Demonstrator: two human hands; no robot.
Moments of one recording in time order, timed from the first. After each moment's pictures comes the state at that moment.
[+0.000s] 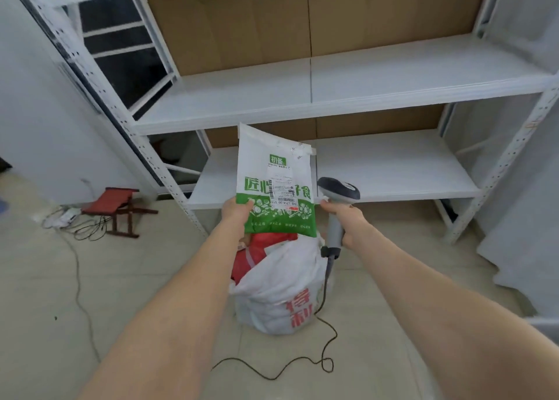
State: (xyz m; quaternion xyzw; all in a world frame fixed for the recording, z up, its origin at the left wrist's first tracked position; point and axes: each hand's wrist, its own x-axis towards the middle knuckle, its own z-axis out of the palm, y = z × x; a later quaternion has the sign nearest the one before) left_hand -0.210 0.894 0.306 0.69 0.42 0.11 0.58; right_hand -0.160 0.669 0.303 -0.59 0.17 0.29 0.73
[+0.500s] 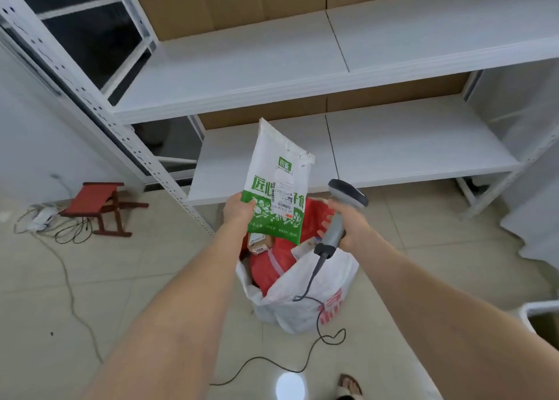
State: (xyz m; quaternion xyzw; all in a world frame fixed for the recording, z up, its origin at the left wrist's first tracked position) left_hand -0.138 1.057 0.235 0.79 0.39 0.04 0.47; right_hand -0.112 0.832 0.231 -0.50 0.30 0.31 0.75
